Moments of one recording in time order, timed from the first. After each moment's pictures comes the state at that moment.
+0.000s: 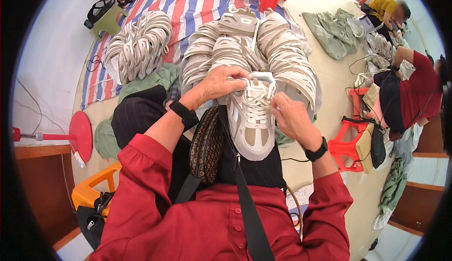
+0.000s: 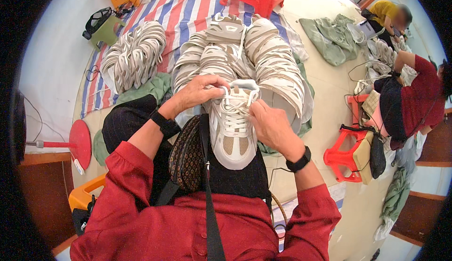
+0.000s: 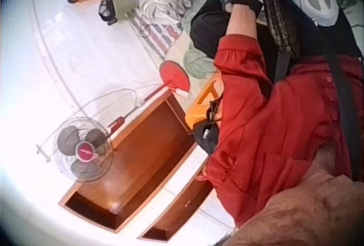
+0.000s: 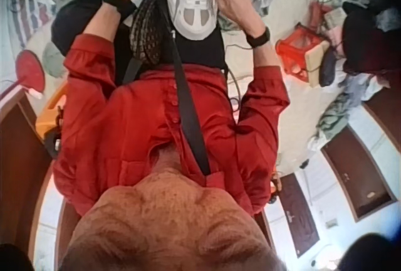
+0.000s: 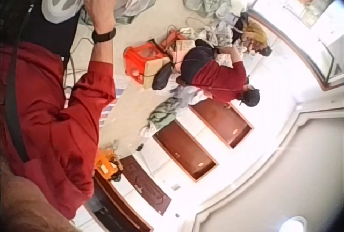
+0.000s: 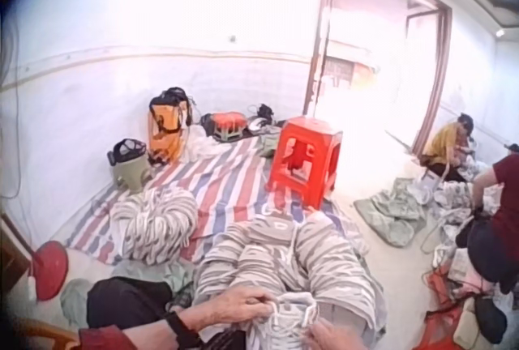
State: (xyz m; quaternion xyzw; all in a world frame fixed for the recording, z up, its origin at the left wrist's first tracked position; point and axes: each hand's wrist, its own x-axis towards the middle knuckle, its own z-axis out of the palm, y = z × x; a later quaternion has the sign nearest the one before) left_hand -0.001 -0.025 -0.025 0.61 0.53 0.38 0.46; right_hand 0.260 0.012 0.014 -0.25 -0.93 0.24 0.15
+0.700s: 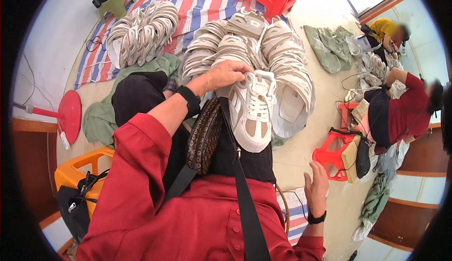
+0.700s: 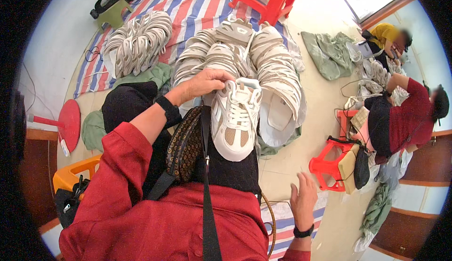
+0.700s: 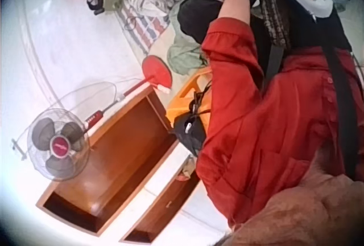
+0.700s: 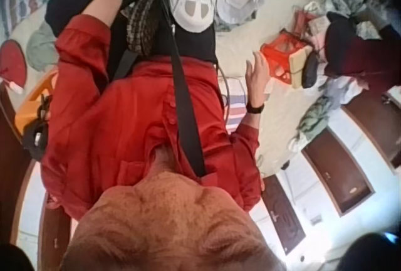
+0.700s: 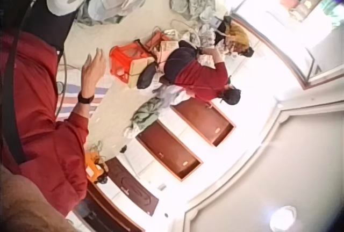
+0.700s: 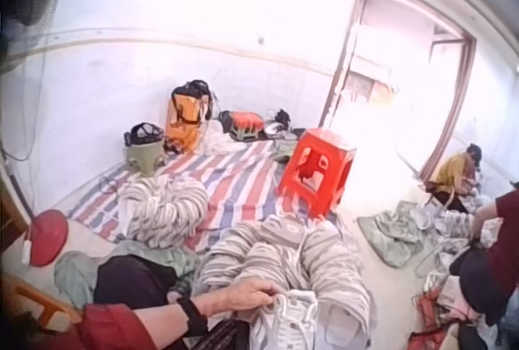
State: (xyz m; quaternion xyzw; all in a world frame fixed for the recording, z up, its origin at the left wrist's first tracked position) left_hand -0.009 -0.020 -0.055 0.53 0.45 0.44 0.56; right_hand 0.436 -0.128 0.027 -0.52 -0.85 0.07 0.04
